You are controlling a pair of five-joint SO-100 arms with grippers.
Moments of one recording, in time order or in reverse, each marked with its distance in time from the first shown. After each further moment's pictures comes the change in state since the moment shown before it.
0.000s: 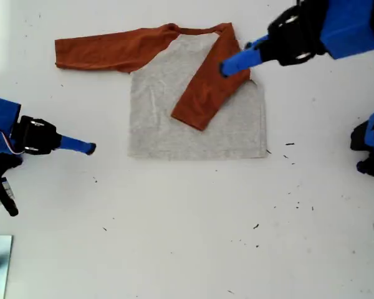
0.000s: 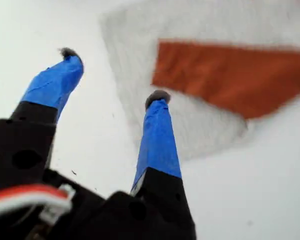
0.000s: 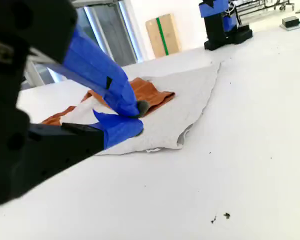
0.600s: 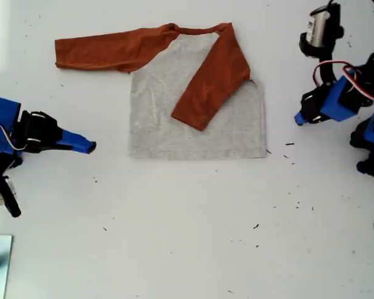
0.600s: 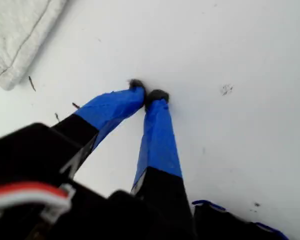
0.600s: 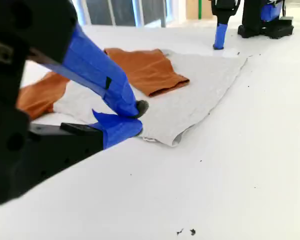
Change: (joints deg) arm 0 -0.9 -0.6 -0.1 -0.4 -20.6; arm 1 7.9 22.8 75.9 -24.4 8.6
